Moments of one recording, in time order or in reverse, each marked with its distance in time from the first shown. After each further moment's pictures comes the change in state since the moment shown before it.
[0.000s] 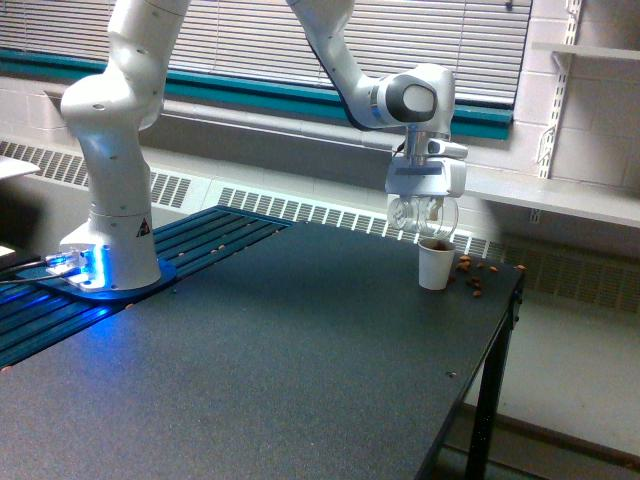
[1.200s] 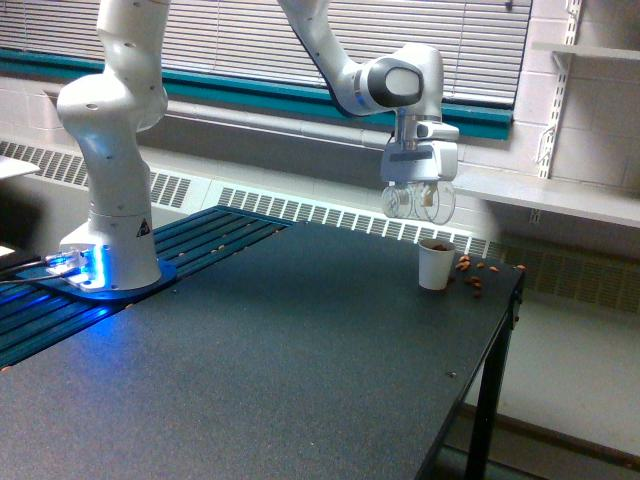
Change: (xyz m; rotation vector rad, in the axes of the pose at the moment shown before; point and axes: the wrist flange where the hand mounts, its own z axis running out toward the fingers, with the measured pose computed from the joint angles) arm -0.014 0.047 -0.028 0.047 0.065 0.079
